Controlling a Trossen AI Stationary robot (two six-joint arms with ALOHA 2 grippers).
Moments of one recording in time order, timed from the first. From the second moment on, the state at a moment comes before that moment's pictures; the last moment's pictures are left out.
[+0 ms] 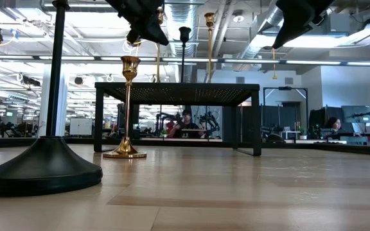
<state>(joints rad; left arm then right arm) 0.46 1.21 1.34 -0.49 -0.01 0.05 0.28 1.19 1.06 -0.98 0.94 0.57</state>
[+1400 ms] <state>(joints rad) 0.47 1.21 1.34 -0.44 -0.05 0.08 0.28 1.19 1.06 -0.98 0.91 0.57</state>
